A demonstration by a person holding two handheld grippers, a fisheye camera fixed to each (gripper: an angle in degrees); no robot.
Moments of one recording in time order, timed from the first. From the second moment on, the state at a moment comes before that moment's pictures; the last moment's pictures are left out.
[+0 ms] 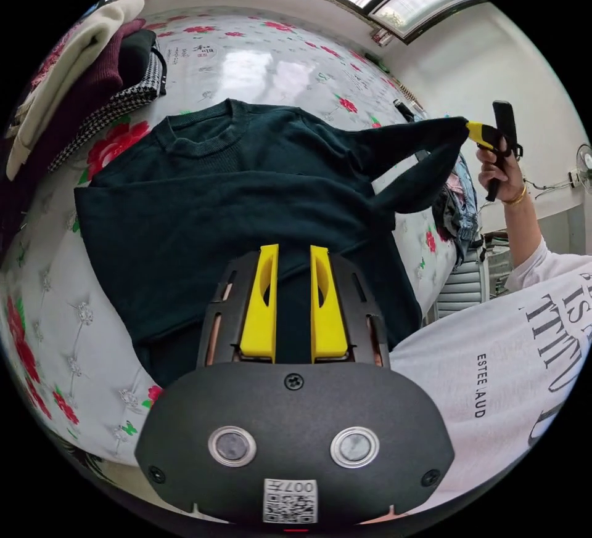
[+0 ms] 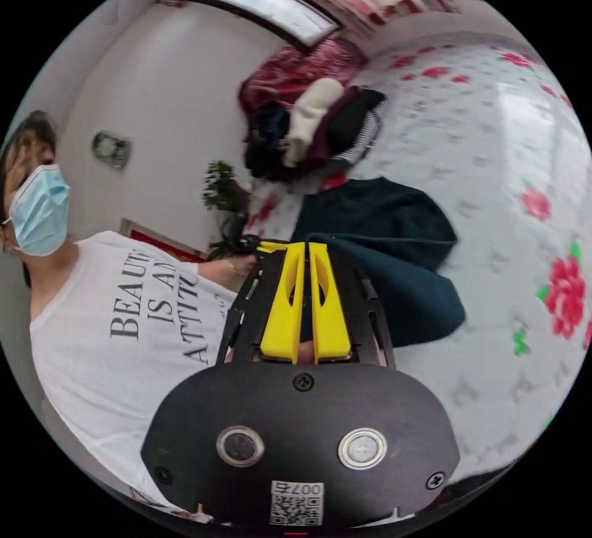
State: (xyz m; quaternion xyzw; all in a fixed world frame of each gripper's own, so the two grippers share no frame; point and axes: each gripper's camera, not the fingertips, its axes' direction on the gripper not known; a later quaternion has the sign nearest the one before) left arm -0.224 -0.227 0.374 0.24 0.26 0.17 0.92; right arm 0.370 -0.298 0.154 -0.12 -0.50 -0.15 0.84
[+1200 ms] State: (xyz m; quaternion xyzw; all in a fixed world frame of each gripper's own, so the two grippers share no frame) left arm -0.368 -0.195 0.405 0.14 0.34 0.21 0.91; right arm 0.355 -0.185 0.229 -0.13 -0.16 -0.12 0.97
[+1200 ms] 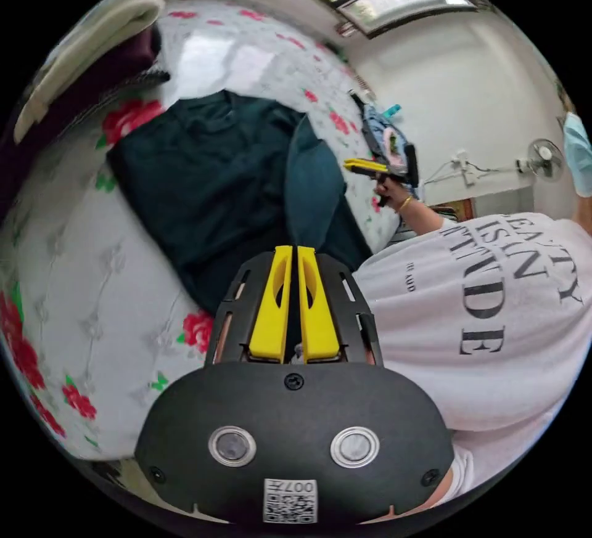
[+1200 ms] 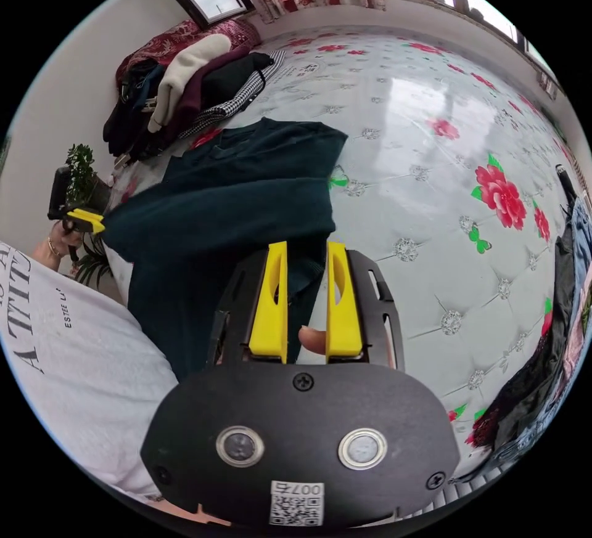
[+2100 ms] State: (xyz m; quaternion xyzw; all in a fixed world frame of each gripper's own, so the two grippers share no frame) left arm -0.130 -0.523 0.342 0.10 0.39 0.30 0.87; right arm 0.408 -0.199 0.288 -0.14 -0.26 -0.05 0.95
